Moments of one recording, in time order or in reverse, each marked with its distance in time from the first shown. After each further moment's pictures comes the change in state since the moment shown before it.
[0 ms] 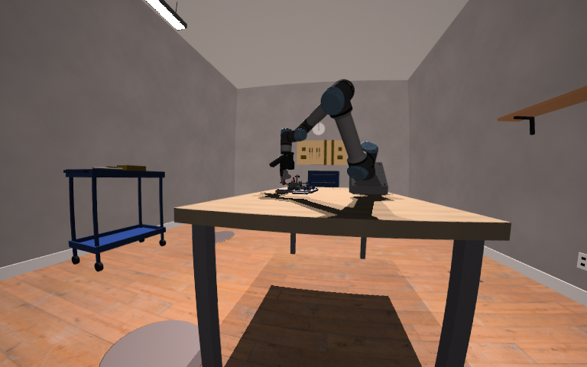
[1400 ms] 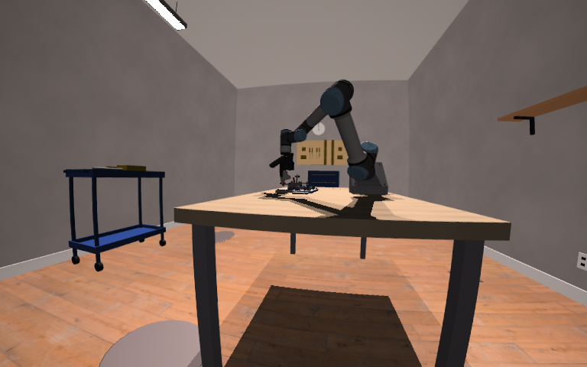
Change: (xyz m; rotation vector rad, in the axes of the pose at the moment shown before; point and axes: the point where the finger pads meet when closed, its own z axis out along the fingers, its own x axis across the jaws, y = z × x) arm 0.000 -0.002 0.005 0.000 0.000 0.000
